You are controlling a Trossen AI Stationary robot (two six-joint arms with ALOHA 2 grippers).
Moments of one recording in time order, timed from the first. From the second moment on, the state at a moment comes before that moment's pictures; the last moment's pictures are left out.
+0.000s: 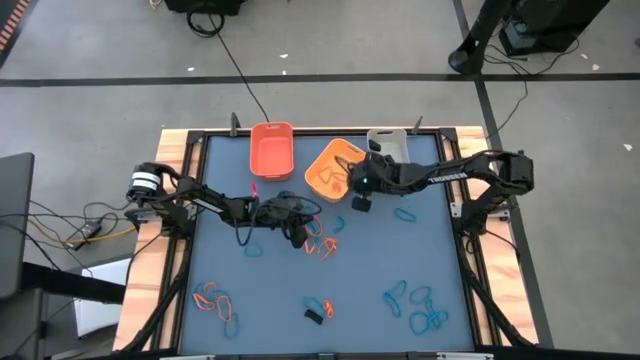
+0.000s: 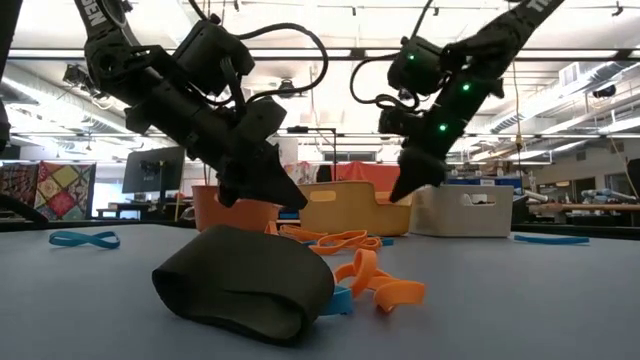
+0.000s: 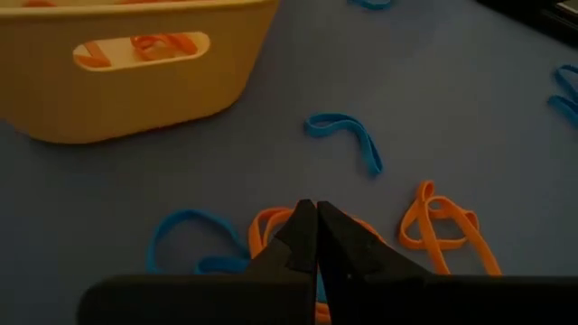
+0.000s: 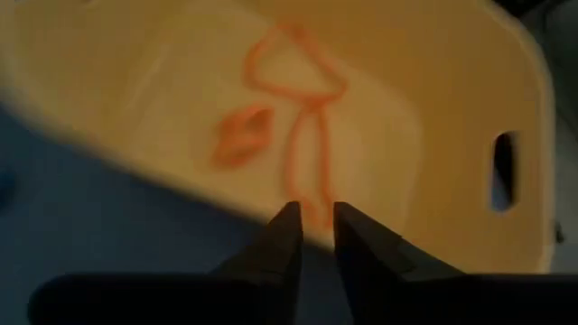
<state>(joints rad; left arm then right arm) -0.01 1.69 0.61 0.53 -0.19 -0.45 -0.27 1.60 0.84 -0.13 0.31 -0.17</state>
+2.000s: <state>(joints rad) -0.01 1.69 0.61 0.49 -0.22 -0.45 -0.64 2.01 1.55 -0.48 0.02 -0.42</state>
